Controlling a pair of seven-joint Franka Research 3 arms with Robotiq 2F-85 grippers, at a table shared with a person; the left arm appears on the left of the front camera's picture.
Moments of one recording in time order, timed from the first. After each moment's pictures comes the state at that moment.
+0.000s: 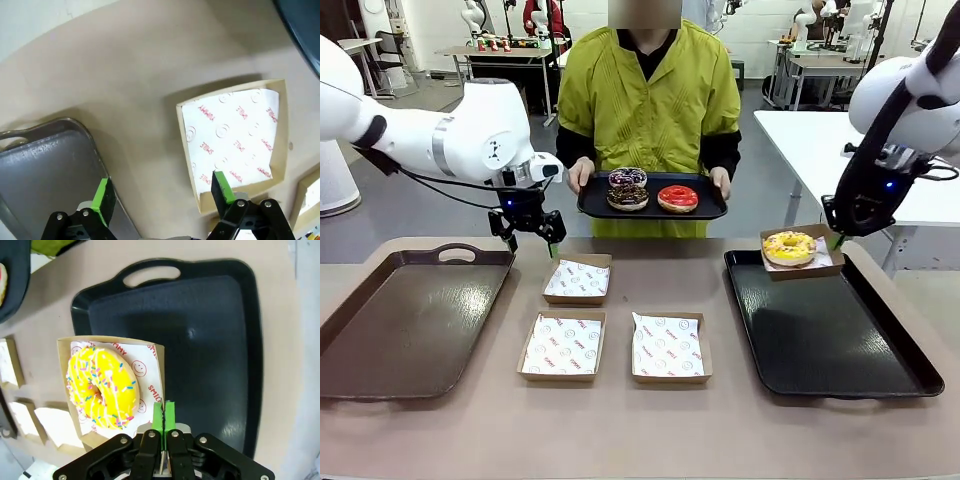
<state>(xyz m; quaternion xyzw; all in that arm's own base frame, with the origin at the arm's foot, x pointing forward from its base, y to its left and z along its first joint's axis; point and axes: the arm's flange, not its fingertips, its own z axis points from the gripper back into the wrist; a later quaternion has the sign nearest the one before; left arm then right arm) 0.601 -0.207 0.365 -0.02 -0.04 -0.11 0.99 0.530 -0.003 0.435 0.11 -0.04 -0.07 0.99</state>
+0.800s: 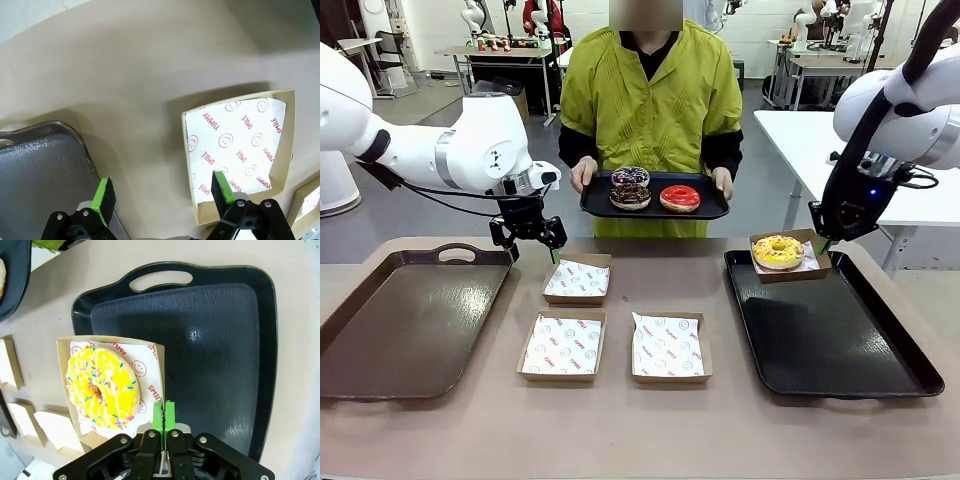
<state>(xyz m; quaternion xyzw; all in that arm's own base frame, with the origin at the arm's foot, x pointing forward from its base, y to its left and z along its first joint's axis) 0.606 -0.204 0.351 -0.04 -0.03 -0.09 0.99 0.545 0.004 0.420 0.11 -0.03 -0.06 0.99</state>
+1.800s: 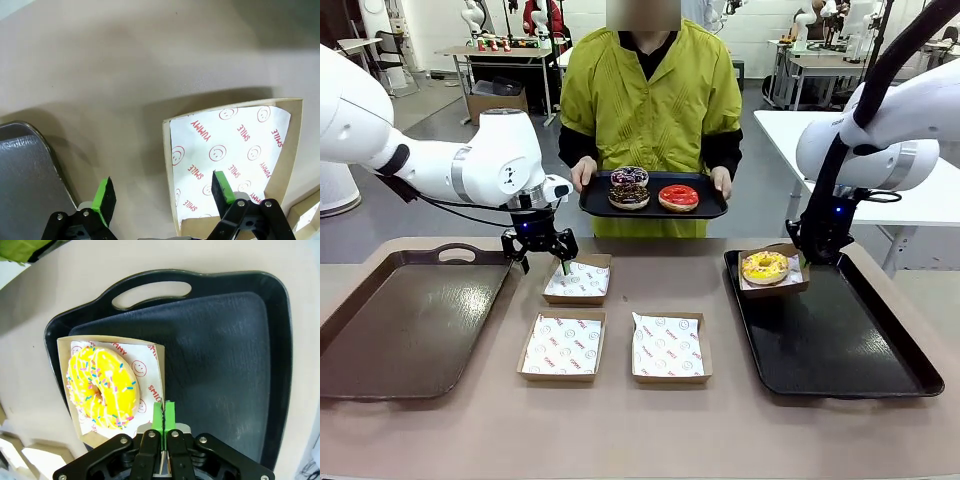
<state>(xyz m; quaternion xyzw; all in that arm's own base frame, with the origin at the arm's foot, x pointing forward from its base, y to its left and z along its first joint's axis) 0.601 -0.225 0.324 -0.04 -0.02 -0.06 1.00 0.570 0.039 0.372 0.05 -0.03 -0.10 0.99</state>
